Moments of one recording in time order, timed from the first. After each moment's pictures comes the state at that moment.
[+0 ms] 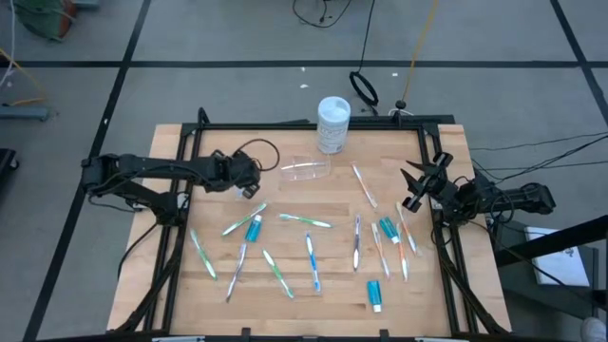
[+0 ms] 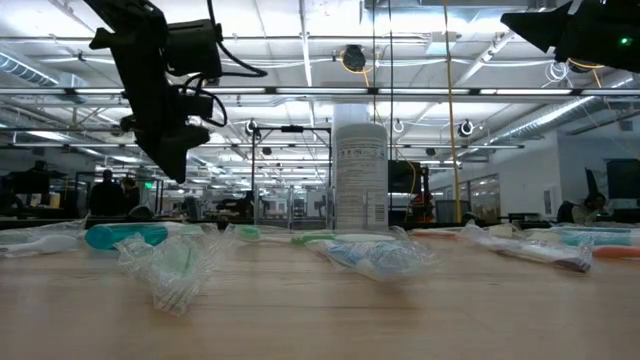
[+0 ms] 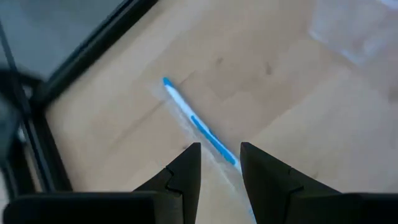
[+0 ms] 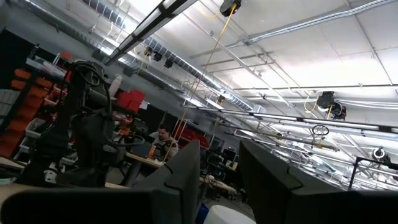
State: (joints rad) left arm 0.22 1.32 0.78 -0.71 -0.55 -0.47; right arm 0.09 0.11 0.02 0.67 0.42 -0.70
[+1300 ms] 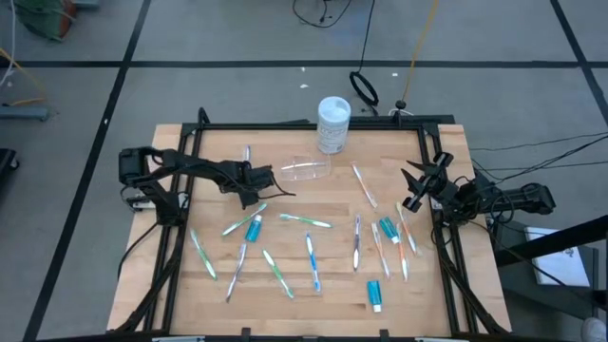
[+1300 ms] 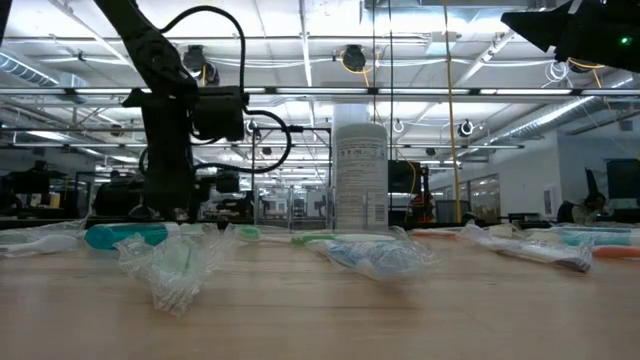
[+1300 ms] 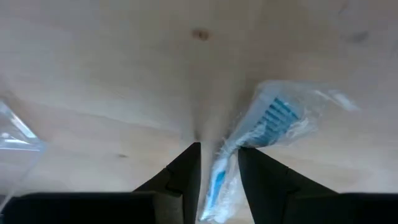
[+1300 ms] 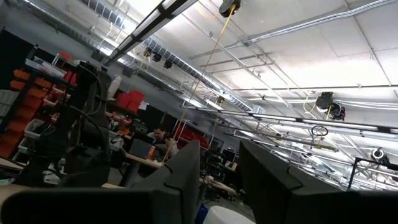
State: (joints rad) left arm 0.28 1.68 0.75 -0.52 -0.44 1.63; right arm 0.09 0.11 0.01 0.67 0.42 -0.70
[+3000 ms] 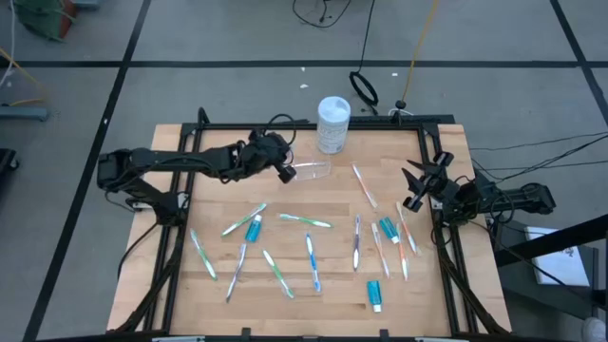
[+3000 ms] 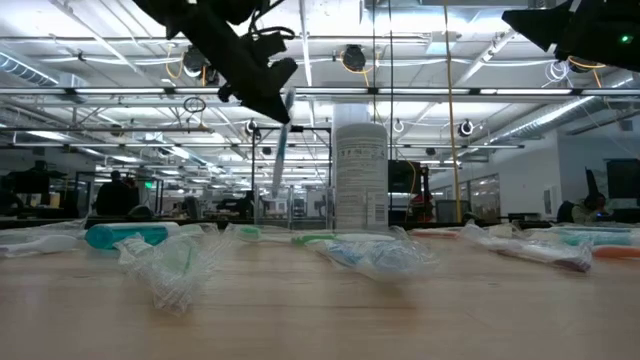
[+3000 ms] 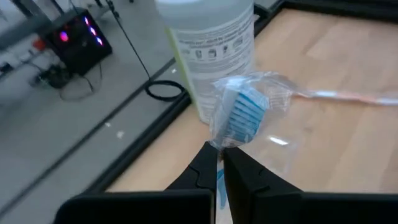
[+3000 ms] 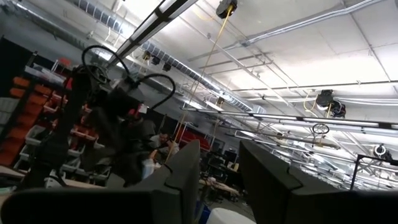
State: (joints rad) left arm 0.23 1.47 1.02 -0.15 -0.47 -0.12; right arm 0.09 0.11 0.02 0.69 0.42 -0.68
